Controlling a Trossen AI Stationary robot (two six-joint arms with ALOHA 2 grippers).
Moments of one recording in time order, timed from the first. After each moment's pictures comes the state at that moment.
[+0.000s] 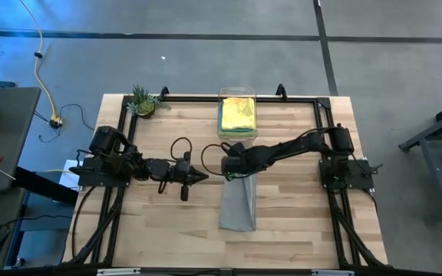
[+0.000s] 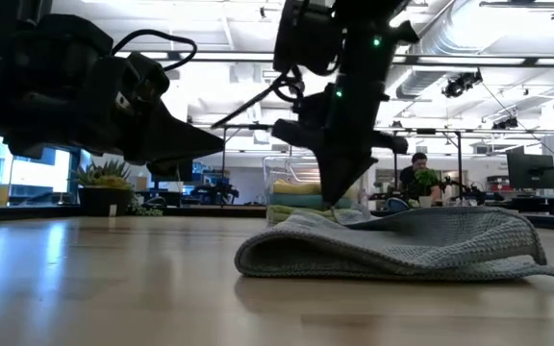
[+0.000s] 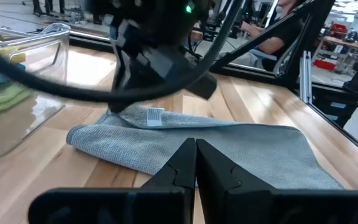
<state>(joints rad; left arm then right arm) -0.05 1.88 0.24 1.52 -0.17 -0.20 0.08 1.96 1.34 -0.73 0.38 1.00</state>
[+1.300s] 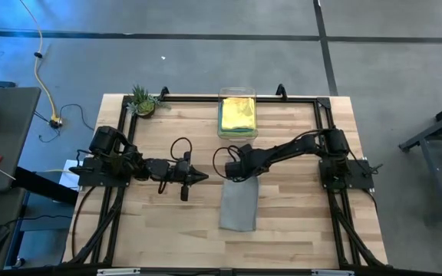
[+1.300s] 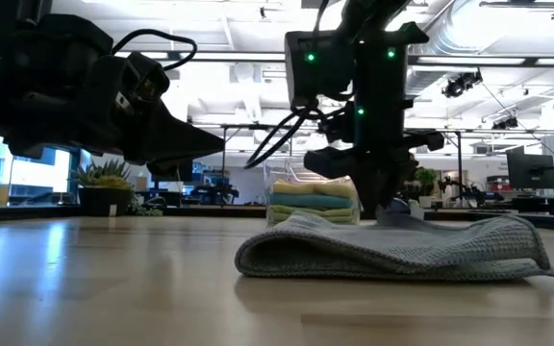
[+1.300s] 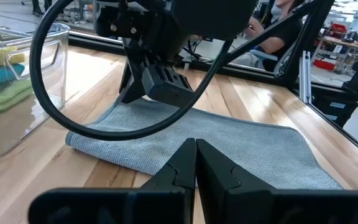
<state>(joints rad) -0.05 1.88 0.24 1.52 -0.17 -0.20 0.09 2.01 1.37 -1.02 0.41 1.20</state>
